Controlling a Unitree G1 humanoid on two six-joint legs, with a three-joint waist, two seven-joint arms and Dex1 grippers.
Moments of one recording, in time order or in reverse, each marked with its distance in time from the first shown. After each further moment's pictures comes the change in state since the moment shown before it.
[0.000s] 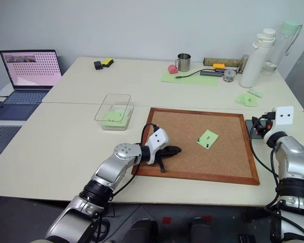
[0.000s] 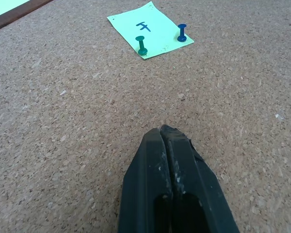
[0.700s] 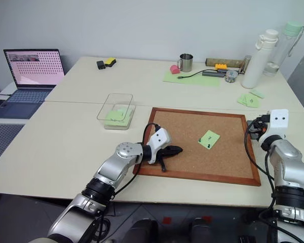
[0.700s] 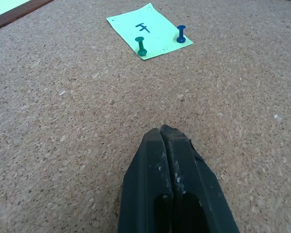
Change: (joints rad) left arm -0.023 -0.016 -0.002 0.047 0.000 -0.025 -0.014; right arm 0.011 0.040 0.002 -0.051 -0.029 0.103 -0.126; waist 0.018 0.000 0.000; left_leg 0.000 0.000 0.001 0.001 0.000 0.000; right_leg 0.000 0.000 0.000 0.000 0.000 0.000
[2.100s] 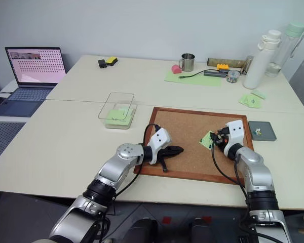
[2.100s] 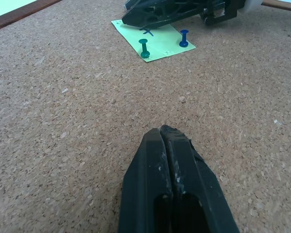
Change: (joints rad) left arm 0.014 -0.018 0.014 -0.010 -0.010 0.002 0.010; right arm 0.071 0.186 0.206 -0.139 0.007 -0.003 0.119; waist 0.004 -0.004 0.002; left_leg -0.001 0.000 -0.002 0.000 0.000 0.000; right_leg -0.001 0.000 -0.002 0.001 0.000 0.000
